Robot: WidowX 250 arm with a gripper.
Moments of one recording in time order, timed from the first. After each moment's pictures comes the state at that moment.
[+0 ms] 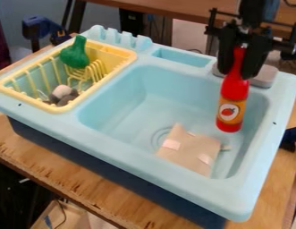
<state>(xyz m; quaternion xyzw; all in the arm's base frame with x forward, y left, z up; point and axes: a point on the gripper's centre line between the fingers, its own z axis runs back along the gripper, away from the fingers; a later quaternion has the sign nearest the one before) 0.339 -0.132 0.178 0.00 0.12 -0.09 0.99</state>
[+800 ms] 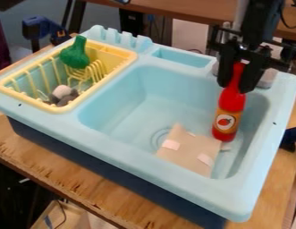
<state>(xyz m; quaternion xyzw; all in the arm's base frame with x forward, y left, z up) 0.348 -0.135 0.156 0.02 0.13 -0.09 0.99</state>
